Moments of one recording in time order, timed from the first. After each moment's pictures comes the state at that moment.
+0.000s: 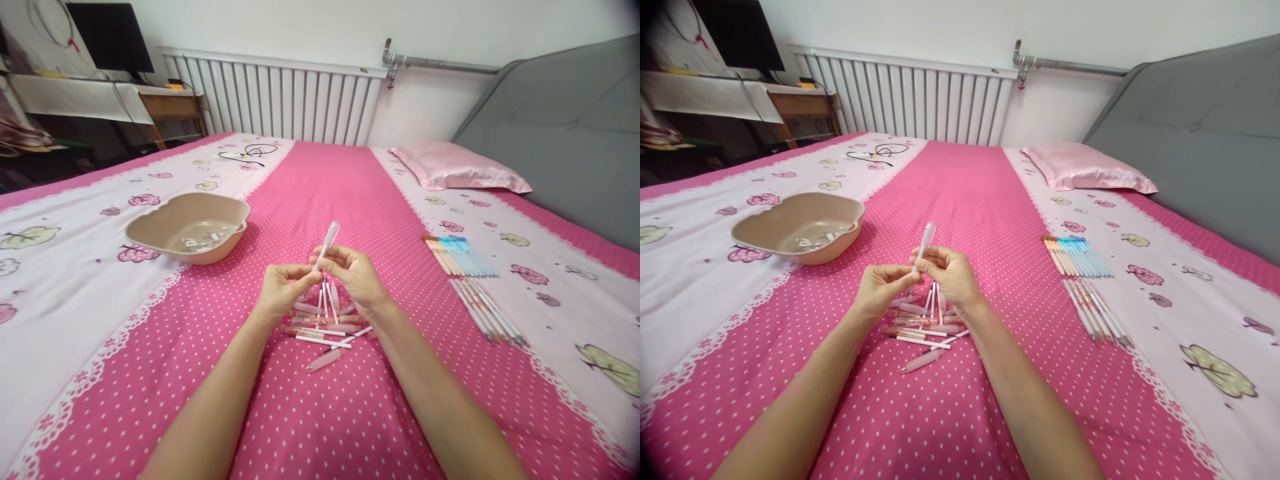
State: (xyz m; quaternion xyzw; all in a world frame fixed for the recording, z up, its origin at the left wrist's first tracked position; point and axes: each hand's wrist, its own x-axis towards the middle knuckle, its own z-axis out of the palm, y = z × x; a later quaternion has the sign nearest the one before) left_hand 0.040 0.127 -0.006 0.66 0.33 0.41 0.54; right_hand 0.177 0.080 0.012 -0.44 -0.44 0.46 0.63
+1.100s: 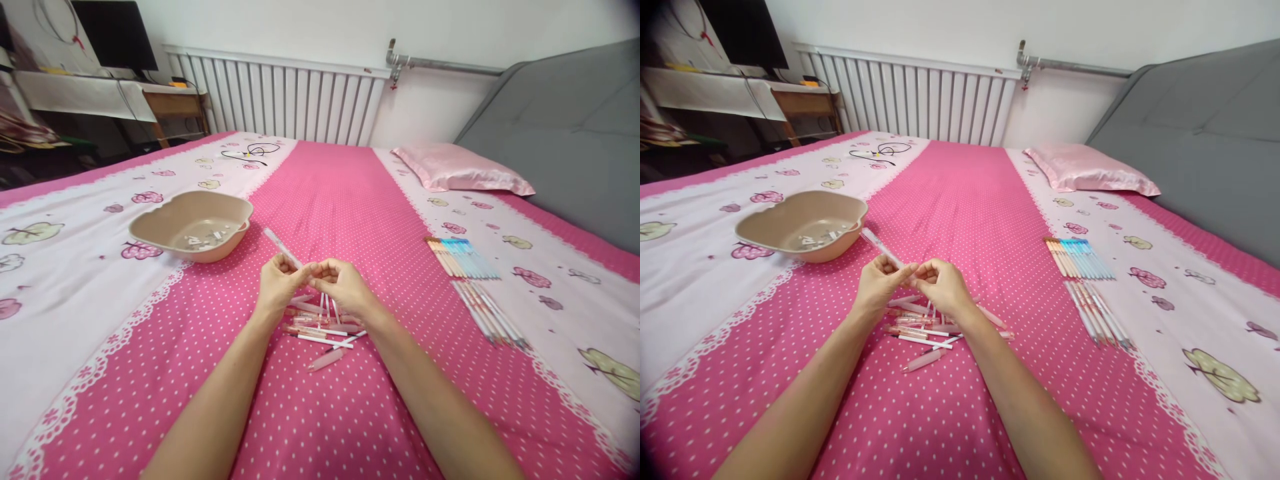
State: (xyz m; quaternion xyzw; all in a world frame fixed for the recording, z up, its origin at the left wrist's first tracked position) left_hand 0.046 0.132 -0.008 0.54 0.40 0.49 0.56; right_hand 0.168 0.083 -0.006 -0.55 -0.50 0.42 0.52
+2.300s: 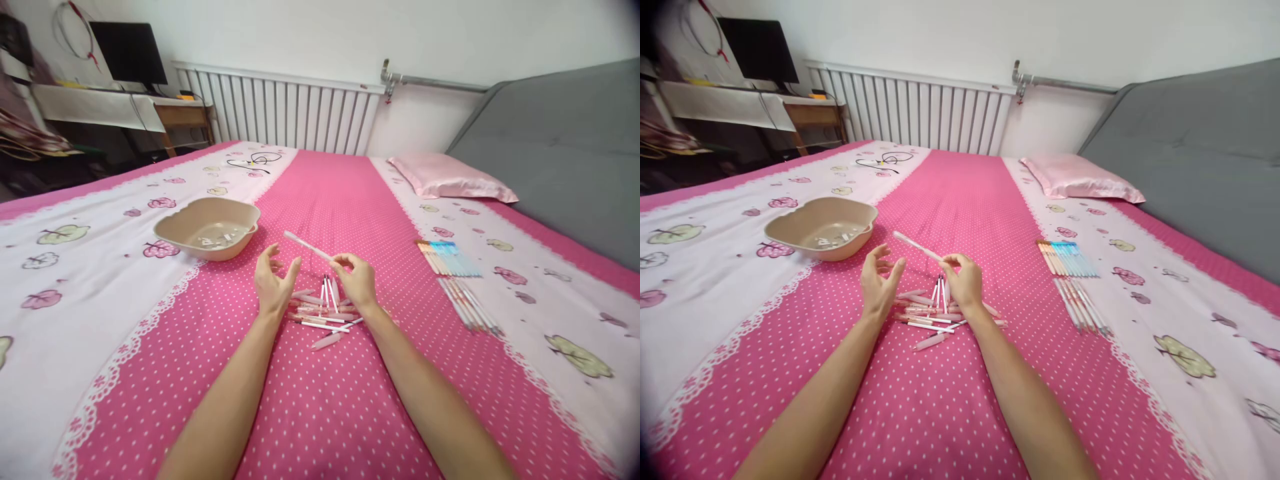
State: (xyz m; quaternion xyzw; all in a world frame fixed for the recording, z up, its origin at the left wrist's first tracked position) left_hand 0.022 0.126 -0.024 0.64 0.44 0.58 0.24; right_hand 0.189 0.079 -0.026 -0.64 -0.52 0.09 0.56
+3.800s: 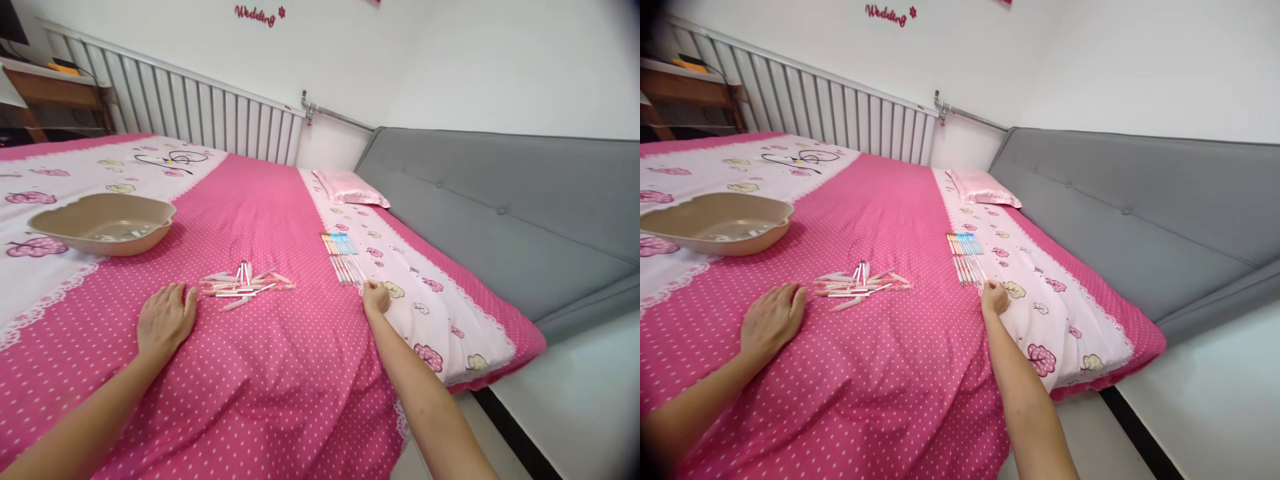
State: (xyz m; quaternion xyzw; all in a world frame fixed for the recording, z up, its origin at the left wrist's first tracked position) left_hand -0.030 0.064 -0.039 0.82 0.53 0.21 -0.01; right_hand 0.386 -0.125 -0.063 -0.89 -0.11 -0.12 0.44
